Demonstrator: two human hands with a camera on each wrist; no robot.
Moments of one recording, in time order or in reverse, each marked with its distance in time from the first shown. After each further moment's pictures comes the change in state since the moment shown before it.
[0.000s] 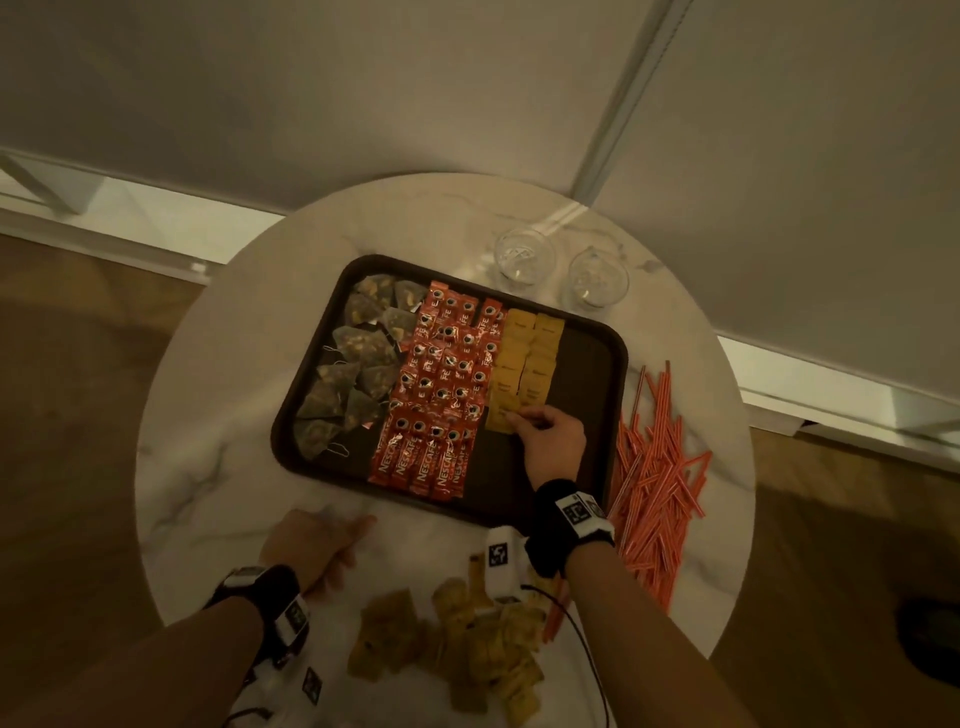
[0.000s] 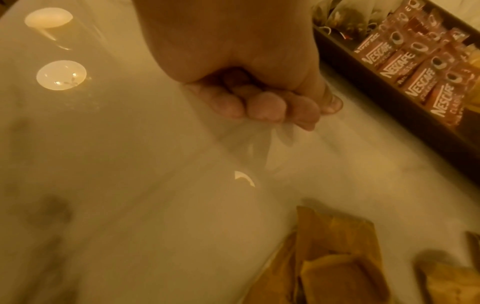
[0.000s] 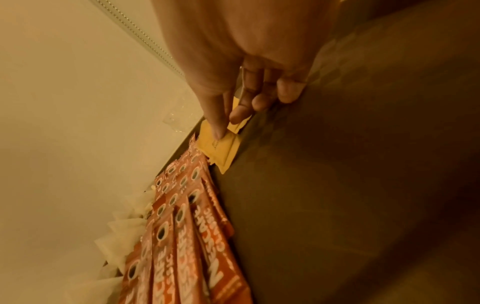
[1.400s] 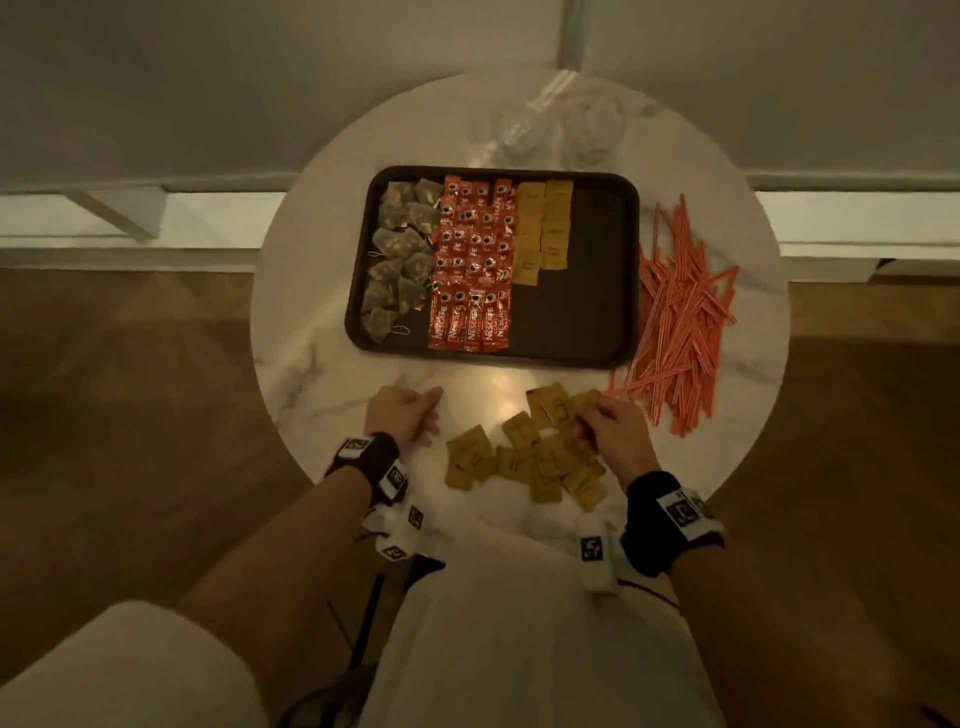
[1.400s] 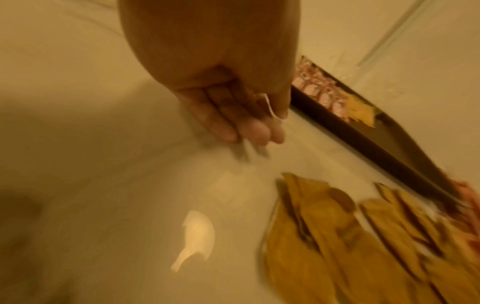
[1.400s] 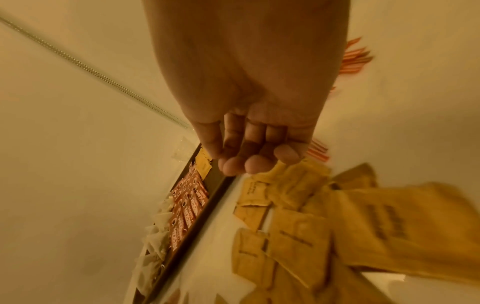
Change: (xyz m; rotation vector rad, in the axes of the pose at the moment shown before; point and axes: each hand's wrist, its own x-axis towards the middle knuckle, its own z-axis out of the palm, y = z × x) left_hand -0.036 -0.024 0.012 -0.077 0.095 0.358; right_hand -0.176 0.083 -0.069 0.226 -0.218 0.116
